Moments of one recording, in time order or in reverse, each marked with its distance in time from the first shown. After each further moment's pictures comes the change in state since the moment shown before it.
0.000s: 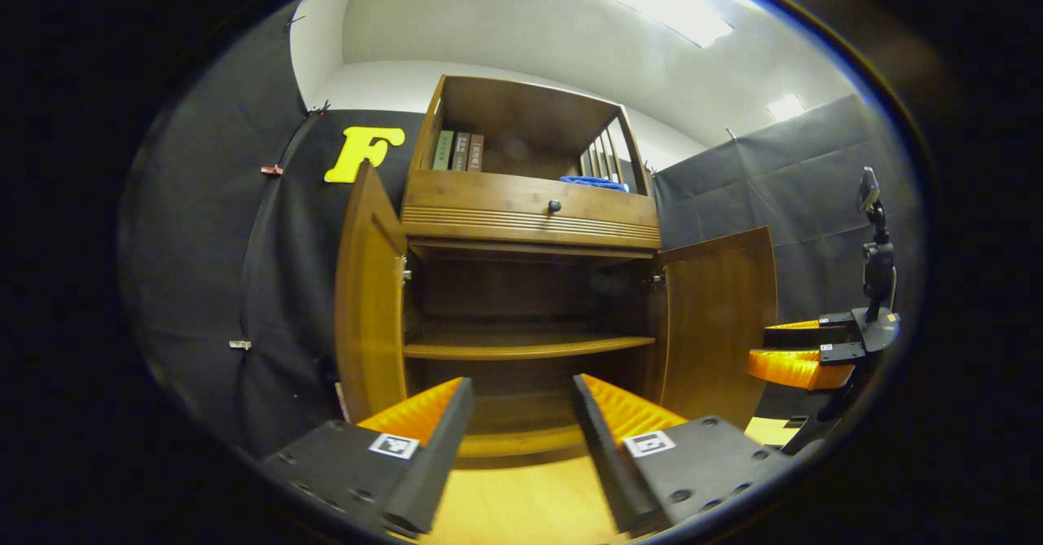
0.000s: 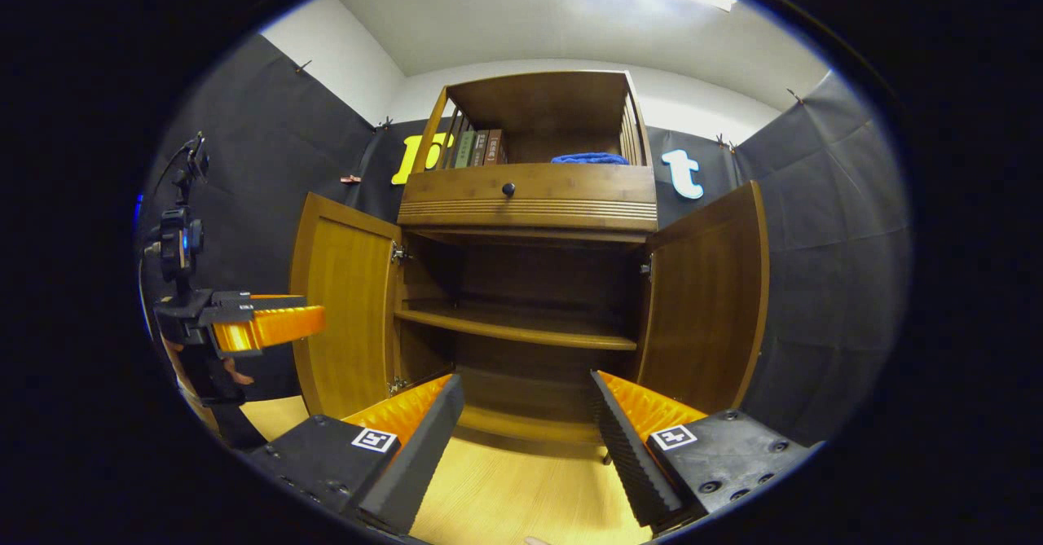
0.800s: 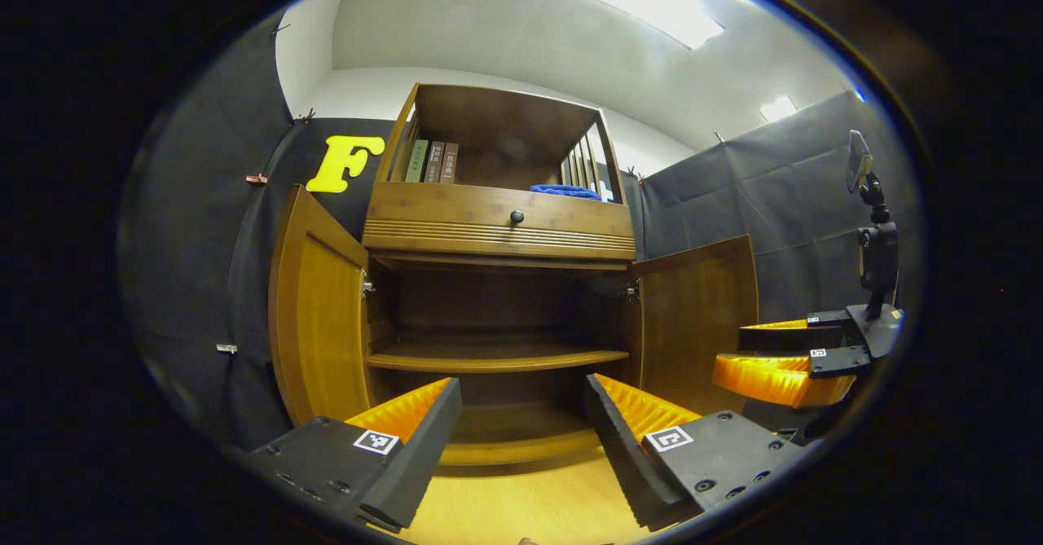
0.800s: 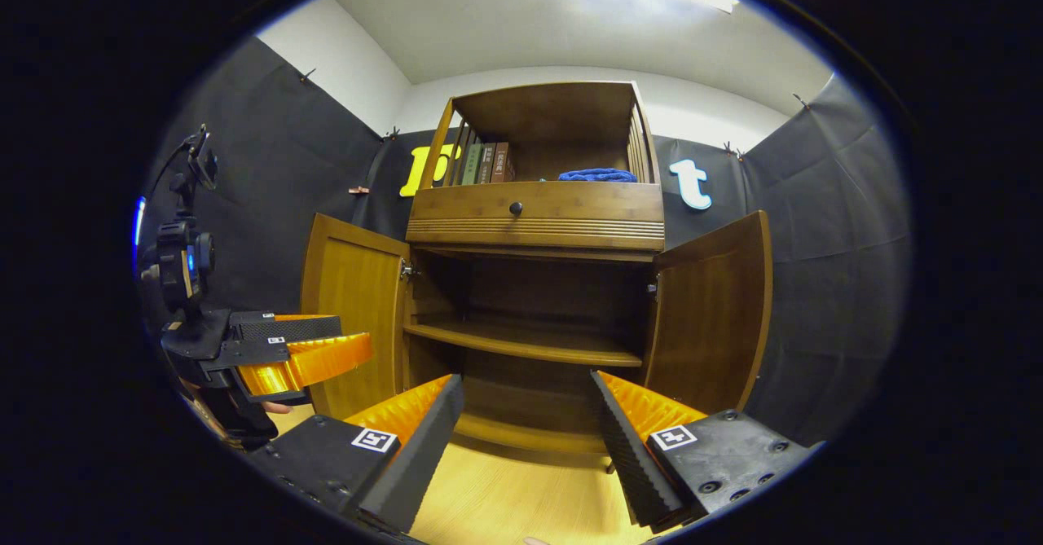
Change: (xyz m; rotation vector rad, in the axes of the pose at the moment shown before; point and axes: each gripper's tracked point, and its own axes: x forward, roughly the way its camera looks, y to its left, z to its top) left arm 0.012 -0.049 0.007 -0.008 -0.014 -0.039; right arm -0.001 0.002 0.027 0.019 -0.024 0.028
